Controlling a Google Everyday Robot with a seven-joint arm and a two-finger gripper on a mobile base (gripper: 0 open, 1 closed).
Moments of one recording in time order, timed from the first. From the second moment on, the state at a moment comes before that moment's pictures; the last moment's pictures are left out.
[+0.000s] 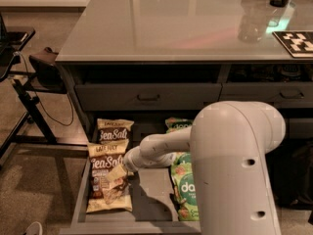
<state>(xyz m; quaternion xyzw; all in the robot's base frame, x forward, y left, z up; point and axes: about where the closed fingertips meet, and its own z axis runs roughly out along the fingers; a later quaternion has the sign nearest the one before) 0.588 0.152 0.416 -0.42 0.84 0.25 0.25</state>
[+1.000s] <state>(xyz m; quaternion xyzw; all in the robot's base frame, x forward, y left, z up) 0.584 0.174 0.398 -0.43 0.82 0.28 0.23</state>
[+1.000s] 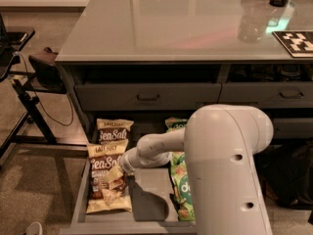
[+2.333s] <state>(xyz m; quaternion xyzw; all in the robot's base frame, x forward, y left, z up) 0.584 0.174 0.404 -0.43 0.82 0.28 0.23</state>
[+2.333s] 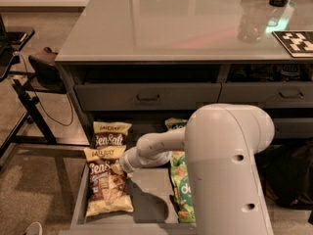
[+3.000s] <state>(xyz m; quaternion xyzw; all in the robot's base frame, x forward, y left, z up) 0.556 0.142 0.497 -0.48 0.78 0.26 0.30</state>
